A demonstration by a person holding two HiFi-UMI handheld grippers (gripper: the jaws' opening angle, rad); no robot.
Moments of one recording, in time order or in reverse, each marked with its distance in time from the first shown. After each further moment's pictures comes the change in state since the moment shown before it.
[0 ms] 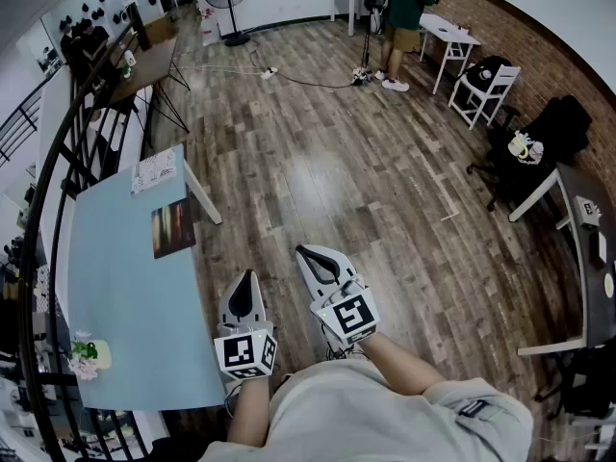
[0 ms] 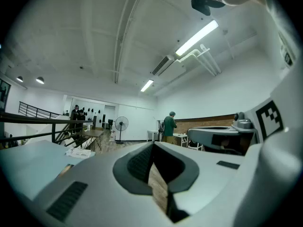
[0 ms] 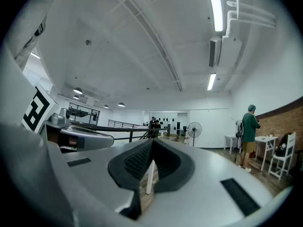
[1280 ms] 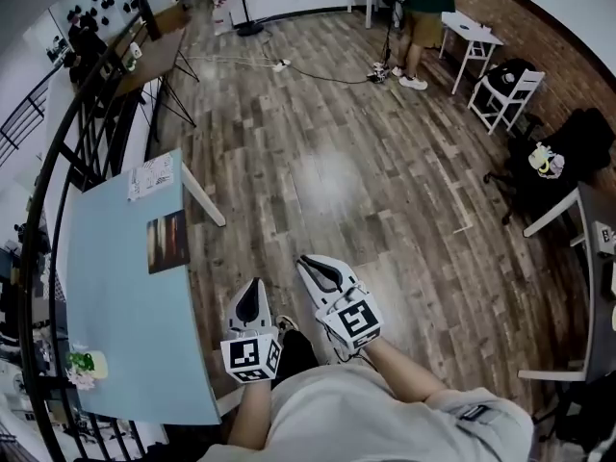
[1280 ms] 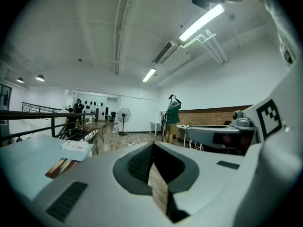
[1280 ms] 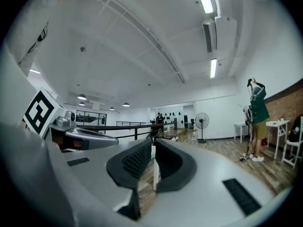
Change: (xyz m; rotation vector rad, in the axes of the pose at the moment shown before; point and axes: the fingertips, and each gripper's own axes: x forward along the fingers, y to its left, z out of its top) left arm 0.099 -0.005 -0.050 -0.001 0.118 0.035; right arm 0.052 -0.078 -0.065 0.089 0.075 0.092
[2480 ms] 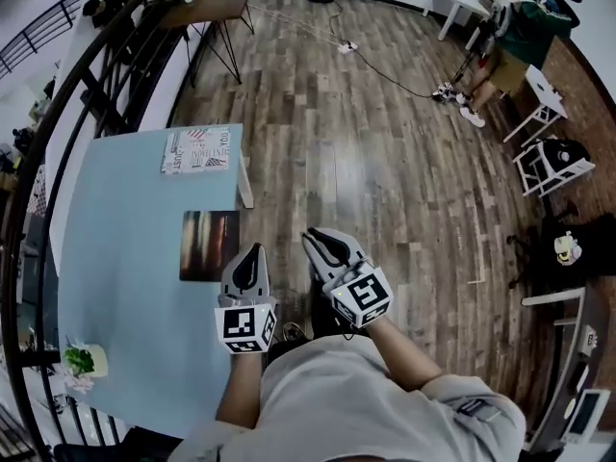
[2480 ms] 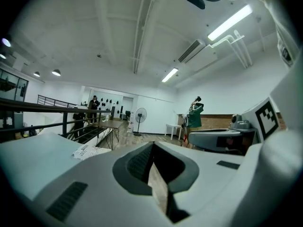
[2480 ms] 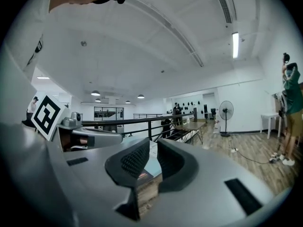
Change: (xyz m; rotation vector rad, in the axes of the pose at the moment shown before) left arm 0.134 0.284 0.030 -0.110 -0.016 0.141; right arm 0.325 0.028 -0.012 0.013 0.117 0.228
